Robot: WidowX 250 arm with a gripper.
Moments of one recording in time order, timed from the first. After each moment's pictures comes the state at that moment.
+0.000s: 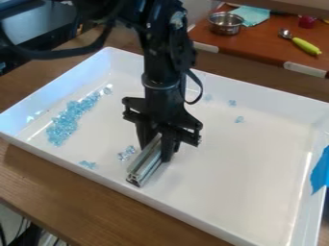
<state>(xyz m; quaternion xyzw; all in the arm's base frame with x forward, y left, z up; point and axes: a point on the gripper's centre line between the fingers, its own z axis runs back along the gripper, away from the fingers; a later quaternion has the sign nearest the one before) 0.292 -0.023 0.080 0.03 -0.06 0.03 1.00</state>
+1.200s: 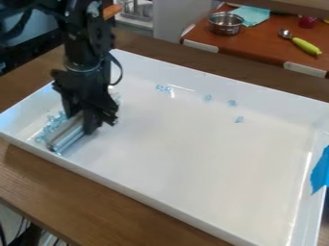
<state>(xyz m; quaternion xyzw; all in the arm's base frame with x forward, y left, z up) 0.276 0.086 0.085 0.12 -0.07 0.00 0.99</state>
